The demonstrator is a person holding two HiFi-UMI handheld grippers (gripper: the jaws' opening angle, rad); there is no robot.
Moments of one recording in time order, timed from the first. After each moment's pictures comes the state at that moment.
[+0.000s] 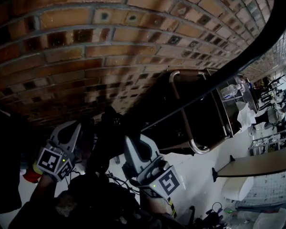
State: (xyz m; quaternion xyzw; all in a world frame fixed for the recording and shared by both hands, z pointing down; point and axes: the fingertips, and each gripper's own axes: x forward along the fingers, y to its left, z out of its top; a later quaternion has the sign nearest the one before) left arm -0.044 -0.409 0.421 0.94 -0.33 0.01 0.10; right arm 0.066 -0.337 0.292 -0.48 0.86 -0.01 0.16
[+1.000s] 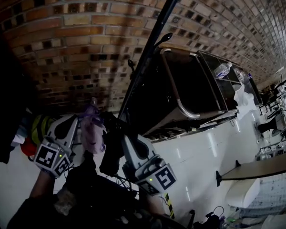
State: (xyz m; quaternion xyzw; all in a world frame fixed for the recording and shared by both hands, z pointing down) left arm -0.035 -0.167 0.396 0.92 -0.40 0.00 0.05; right arm 0.105 -0.095 0.333 -0.45 0.87 -0.06 0.16
